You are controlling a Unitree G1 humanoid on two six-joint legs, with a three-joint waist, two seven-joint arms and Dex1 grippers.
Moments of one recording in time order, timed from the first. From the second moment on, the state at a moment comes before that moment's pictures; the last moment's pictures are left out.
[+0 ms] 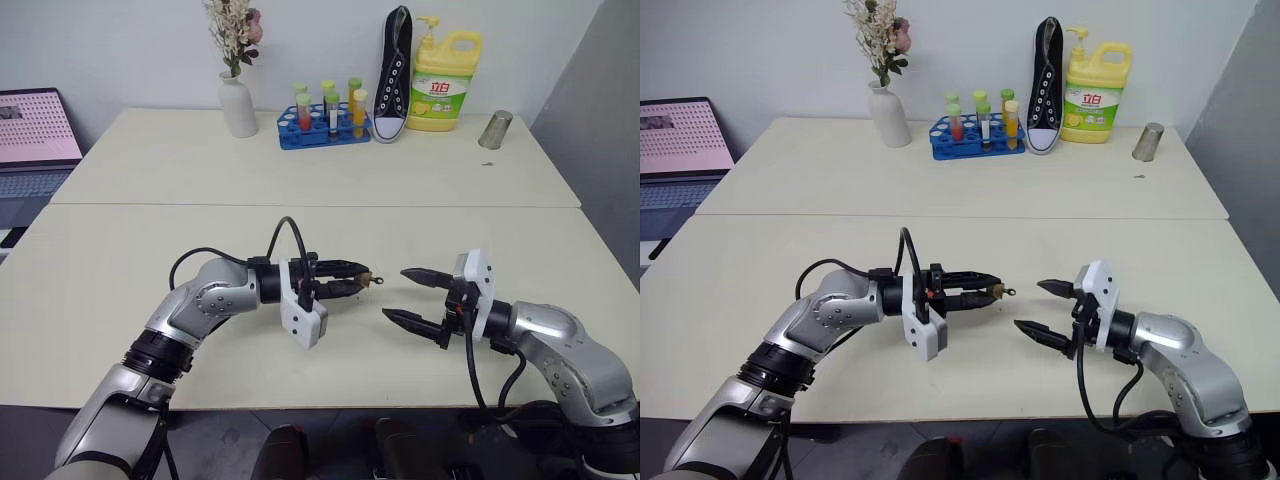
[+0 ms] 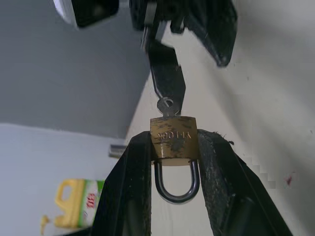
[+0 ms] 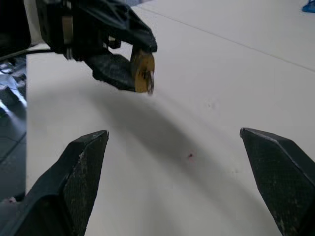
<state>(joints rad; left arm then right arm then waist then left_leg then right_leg) -0.57 0.62 -0.34 0.18 0.33 -0.96 -0.65 -0.18 -0.58 0.01 -0.43 0.58 0.64 0.85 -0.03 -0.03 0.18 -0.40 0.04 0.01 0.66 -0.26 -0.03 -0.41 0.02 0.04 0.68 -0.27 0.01</state>
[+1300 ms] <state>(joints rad) -0.55 0.63 -0.34 0.19 0.40 -0.99 -0.58 -0.32 -0.59 0.03 -0.37 0.71 0.80 0.89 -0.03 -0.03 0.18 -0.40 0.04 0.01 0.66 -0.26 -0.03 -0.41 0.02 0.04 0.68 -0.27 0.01</state>
